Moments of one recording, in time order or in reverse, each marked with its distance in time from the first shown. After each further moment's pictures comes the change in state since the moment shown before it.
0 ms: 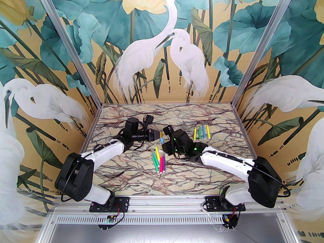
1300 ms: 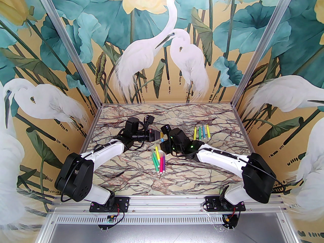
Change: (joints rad) left arm -0.006 -0.003 0.010 -0.026 0.012 -0.018; right arm 0.002 0.063 0.042 -0.002 -0.005 0.008
